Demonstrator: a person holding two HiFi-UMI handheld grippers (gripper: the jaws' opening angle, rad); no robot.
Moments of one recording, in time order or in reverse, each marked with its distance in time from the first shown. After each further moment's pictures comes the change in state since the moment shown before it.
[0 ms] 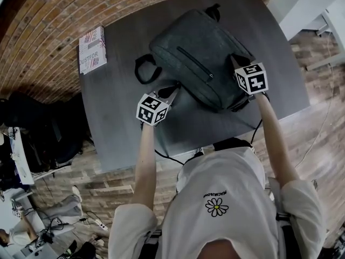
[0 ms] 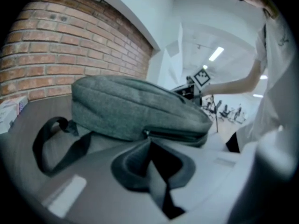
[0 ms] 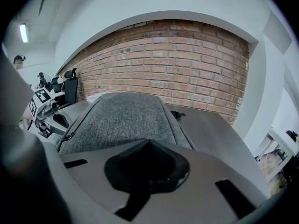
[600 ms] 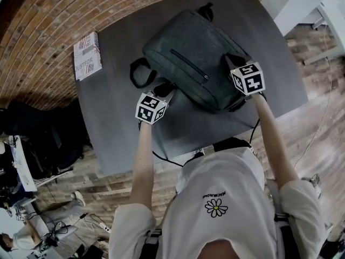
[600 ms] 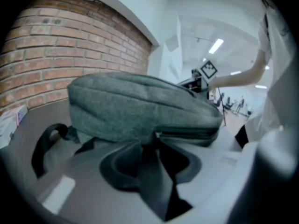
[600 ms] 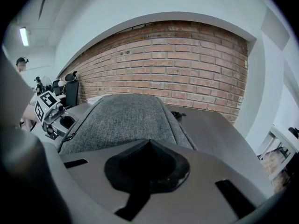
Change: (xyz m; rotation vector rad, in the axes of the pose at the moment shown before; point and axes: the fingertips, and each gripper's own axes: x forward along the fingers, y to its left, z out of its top) left arm 0.018 0.019 0.000 0.054 0.034 0.047; right arm 0.001 0.000 0.000 0.017 -0.016 0.017
